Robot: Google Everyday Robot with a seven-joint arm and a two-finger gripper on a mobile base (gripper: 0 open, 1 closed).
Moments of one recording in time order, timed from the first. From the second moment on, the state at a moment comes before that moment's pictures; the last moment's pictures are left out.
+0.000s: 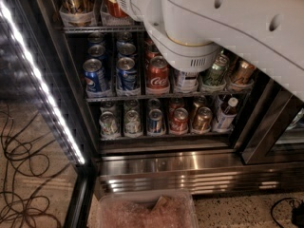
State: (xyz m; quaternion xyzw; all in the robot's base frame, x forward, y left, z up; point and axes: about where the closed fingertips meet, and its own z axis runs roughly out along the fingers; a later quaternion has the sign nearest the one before) arm 0.633 0.052 1.118 -0.23 0.65 0.09 0.72
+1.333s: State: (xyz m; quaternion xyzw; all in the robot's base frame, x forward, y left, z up) arm 0.567 0.082 1.169 -0.25 0.62 0.15 0.73
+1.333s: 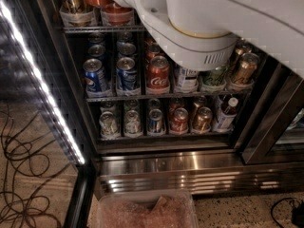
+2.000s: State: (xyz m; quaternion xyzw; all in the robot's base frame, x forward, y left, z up) arm 0.508 0.080 1.082 -0.22 0.70 0.24 0.64
